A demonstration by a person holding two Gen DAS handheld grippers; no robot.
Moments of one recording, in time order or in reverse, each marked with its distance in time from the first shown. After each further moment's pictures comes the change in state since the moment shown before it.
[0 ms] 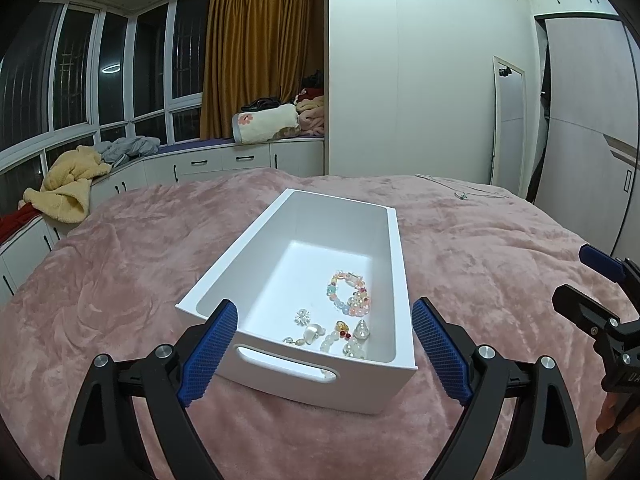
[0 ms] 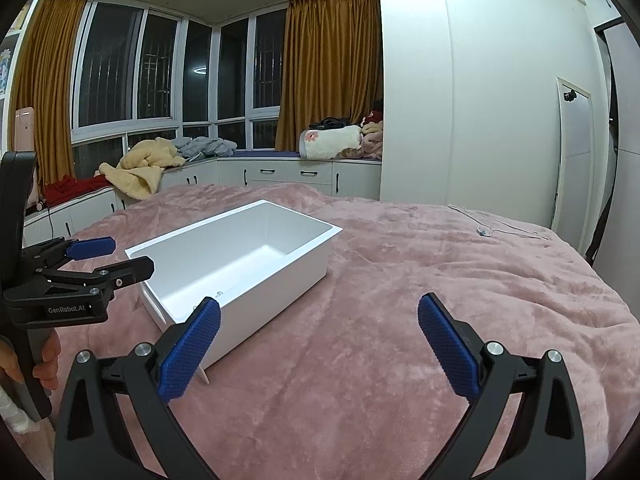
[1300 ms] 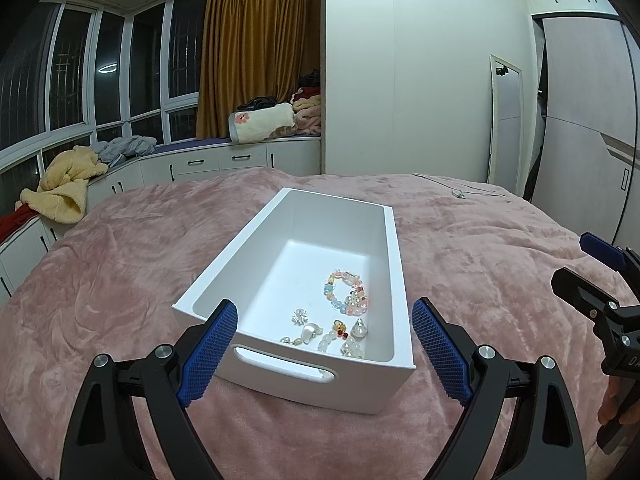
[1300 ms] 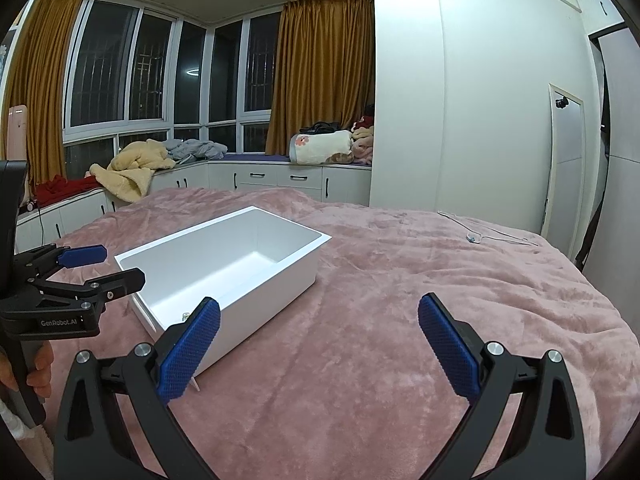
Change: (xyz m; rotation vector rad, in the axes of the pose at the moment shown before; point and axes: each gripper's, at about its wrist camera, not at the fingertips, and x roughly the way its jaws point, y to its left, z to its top) left arm 0.003 -0.001 -0.001 0.009 0.006 -0.010; right arm 0.002 -0.002 0.007 -0.005 -0.011 -0.040
